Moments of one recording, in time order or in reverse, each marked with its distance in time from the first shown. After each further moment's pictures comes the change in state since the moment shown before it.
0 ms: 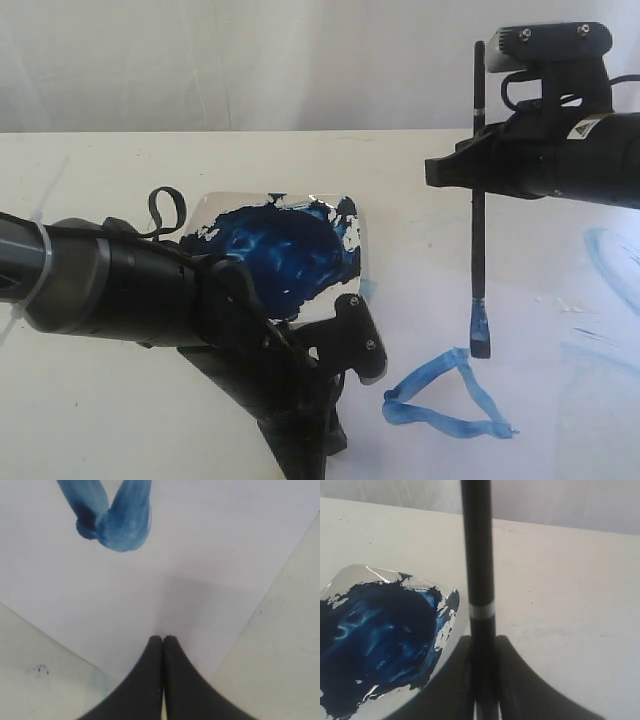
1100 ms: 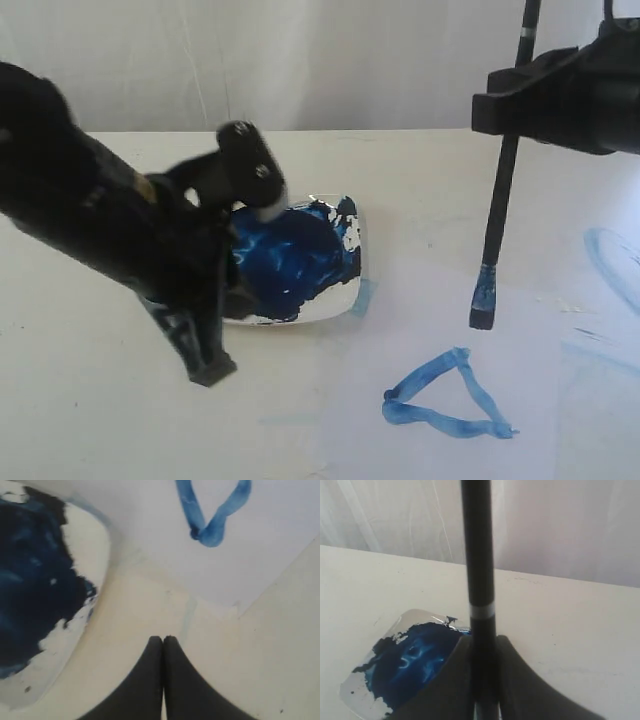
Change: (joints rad) left arm 0.120 -0.466 -0.048 0.476 0.279 -0.493; right arm 0.030 -0.318 0.000 0.008 0.141 0.028
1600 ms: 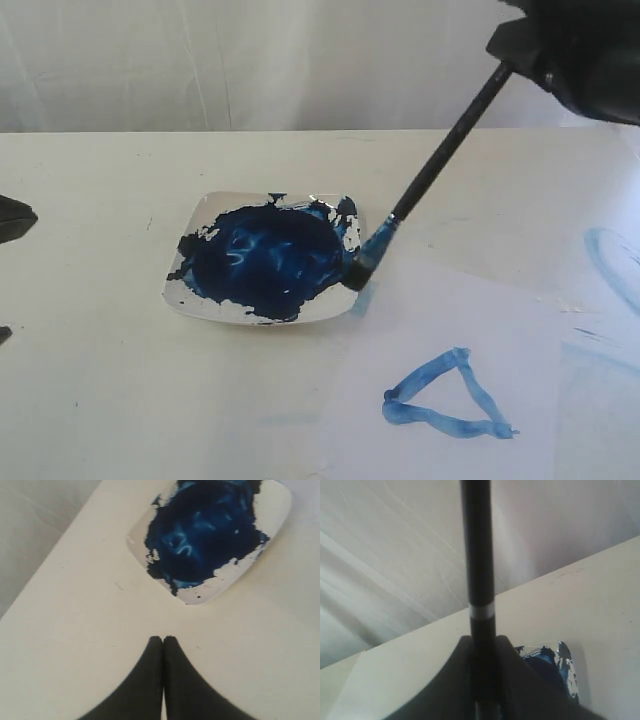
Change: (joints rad) left arm 0.006 -0.558 0.258 0.706 0.032 -0.588; right arm 0.000 0.021 -0.029 0.313 -0.077 0.265
